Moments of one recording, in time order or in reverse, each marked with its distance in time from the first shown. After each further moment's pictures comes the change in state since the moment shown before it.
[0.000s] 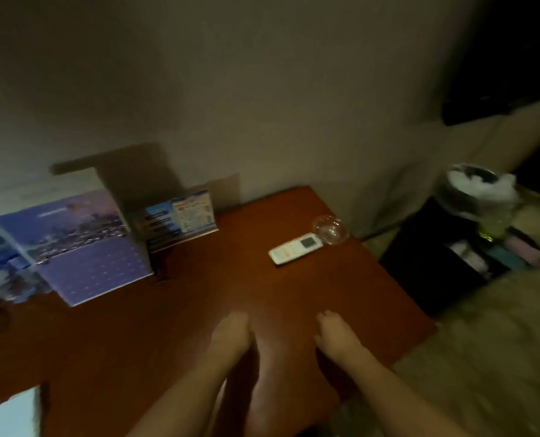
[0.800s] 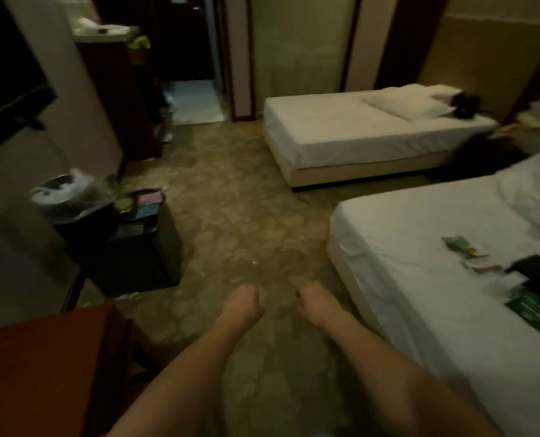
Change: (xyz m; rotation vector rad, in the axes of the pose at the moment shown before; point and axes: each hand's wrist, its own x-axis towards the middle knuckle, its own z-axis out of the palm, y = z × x) left_hand -0.314 0.383 0.189 0.533 -0.308 1.245; right_hand -0.477 0.227 0.119 0.425 0.432 1.063
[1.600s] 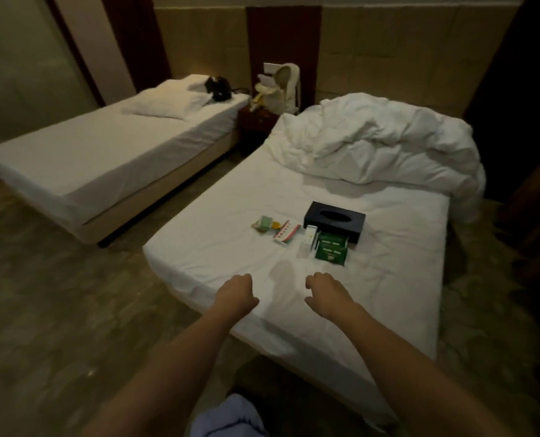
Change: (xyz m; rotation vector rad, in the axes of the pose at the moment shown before) left_hand 0.136 0.446 0.085 0.368 -0.160 0.701; right_hand -0.117 0.407 -0.055 0.229 0.162 0.773
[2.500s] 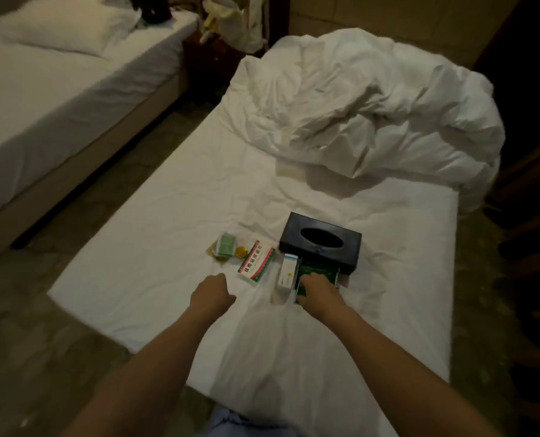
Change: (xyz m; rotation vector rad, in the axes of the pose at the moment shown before) left_hand 0.353 0.052 -0.033 -0.039 -0.235 -0.126; right_hand 0.305 0.130 -0.046 0.165 -0.169 0.217
